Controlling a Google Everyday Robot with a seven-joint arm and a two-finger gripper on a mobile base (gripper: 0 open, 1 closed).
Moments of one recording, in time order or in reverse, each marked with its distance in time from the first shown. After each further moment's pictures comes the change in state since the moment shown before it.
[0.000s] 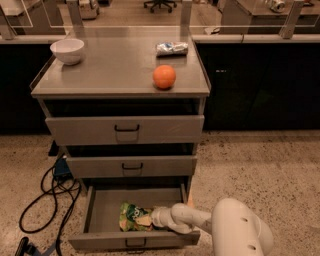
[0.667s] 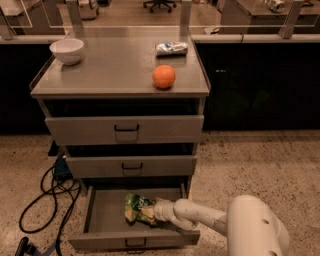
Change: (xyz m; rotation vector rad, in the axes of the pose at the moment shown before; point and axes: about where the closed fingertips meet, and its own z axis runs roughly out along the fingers) arm -0.049 -0.005 -0.040 0.075 -0.066 -0.066
